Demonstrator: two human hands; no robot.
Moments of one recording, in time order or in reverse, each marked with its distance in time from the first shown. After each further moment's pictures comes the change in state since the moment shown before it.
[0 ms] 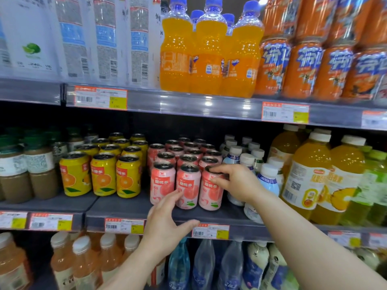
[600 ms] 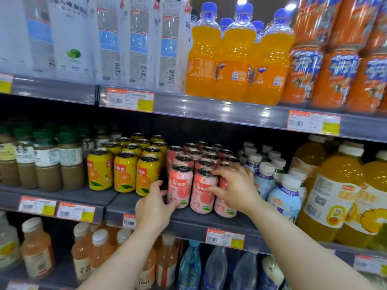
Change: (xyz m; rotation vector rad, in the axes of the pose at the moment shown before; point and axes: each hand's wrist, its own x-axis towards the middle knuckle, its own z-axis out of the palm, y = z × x) left_hand 0.039 -0.033 -0.030 0.154 0.245 -0.373; right_hand 0.015 -0.031 0.029 -0.233 0.121 -0.096
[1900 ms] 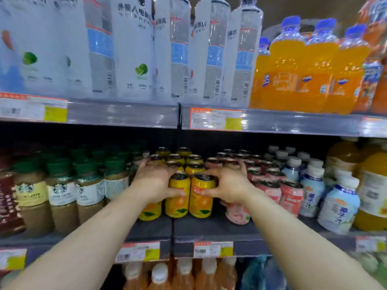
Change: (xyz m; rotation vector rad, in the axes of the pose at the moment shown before) left_hand 0.167 -0.035 -0.162 0.784 -0.342 0.741; right_hand 0.090 -0.169 0.047 -0.173 -0.243 0.140
